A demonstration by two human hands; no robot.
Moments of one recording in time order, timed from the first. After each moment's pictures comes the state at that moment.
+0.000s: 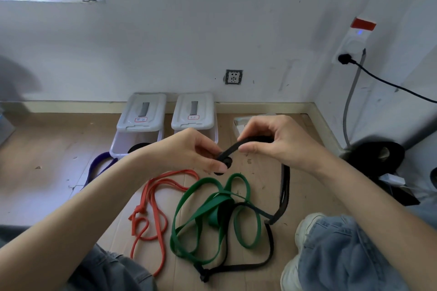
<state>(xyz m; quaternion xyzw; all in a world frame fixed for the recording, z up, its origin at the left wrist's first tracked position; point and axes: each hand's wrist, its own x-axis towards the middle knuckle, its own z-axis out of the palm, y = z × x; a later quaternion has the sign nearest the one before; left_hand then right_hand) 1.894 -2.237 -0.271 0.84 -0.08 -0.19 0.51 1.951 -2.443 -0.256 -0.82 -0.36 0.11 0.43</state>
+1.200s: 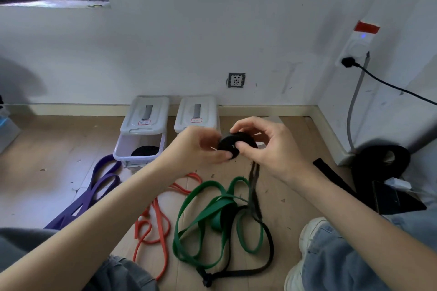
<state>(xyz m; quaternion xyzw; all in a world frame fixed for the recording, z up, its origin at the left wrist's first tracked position) 1.896 -2.250 -0.283 0.86 0.00 -0.01 0.51 1.937 -2.421 -0.276 -0.80 -0.31 0.00 0.51</state>
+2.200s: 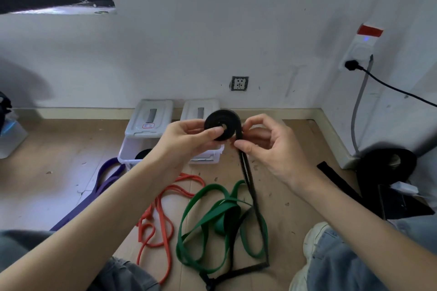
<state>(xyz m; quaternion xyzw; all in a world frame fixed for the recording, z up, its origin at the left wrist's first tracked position) 1.896 -2.240 -0.274 0.63 0.09 0.01 0.78 1.935 -2.418 -0.274 -0.73 -0.26 0.07 0.63</state>
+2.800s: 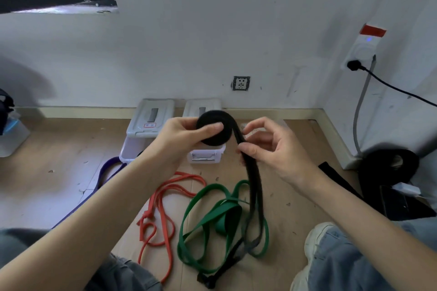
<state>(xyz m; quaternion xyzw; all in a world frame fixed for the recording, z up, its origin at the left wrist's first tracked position) 1.896 -2.232 -0.270 0.68 0.09 0.02 0.73 1.935 -2.424 -0.272 -0.73 -0.27 0.13 0.61</state>
